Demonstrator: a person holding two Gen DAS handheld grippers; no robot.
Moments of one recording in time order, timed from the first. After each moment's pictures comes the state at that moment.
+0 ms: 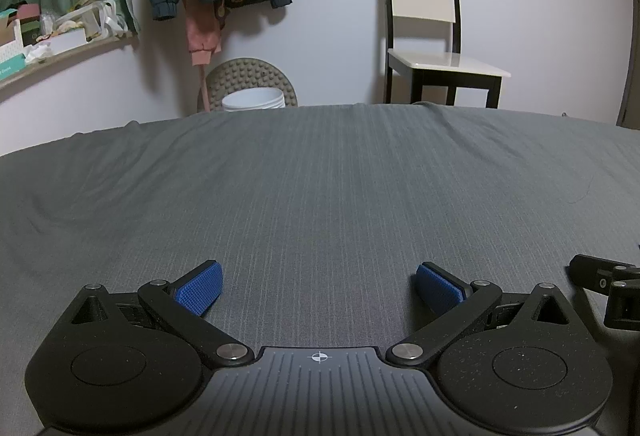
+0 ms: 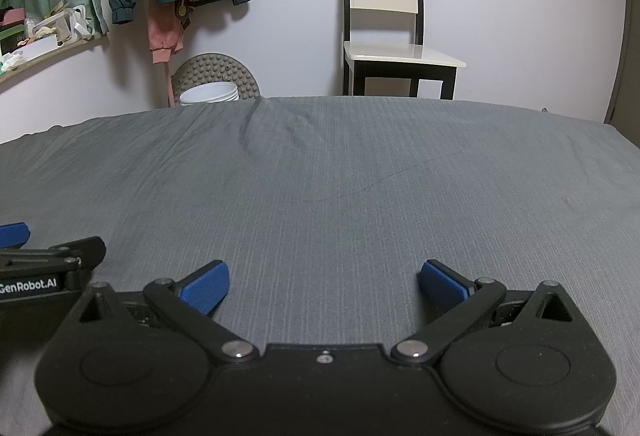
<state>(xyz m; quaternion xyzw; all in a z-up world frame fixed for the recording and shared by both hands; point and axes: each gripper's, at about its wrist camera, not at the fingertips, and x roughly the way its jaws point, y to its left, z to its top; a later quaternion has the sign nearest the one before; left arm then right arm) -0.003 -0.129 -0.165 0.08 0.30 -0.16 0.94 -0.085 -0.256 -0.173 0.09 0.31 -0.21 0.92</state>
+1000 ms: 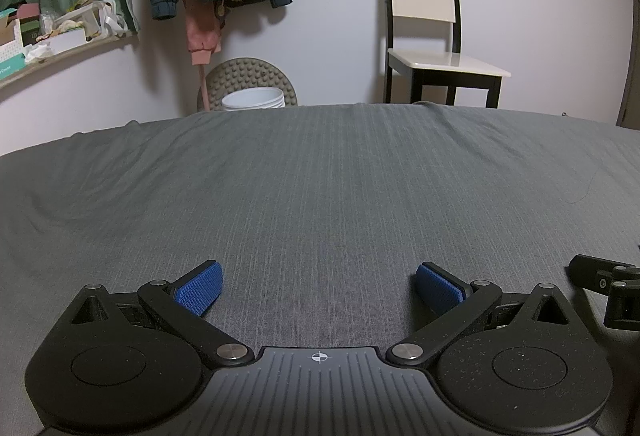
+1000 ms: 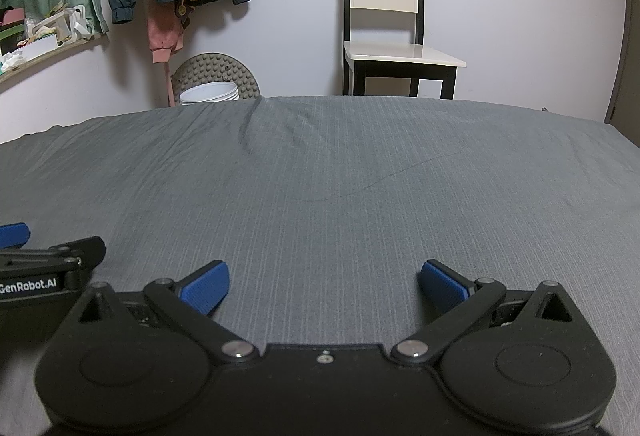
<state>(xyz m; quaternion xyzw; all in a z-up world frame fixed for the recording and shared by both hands) -0.003 -0.130 -0.165 0.08 0.30 -0.16 0.94 -0.085 -0.257 -0.170 0.09 0.31 -0.21 0.92</state>
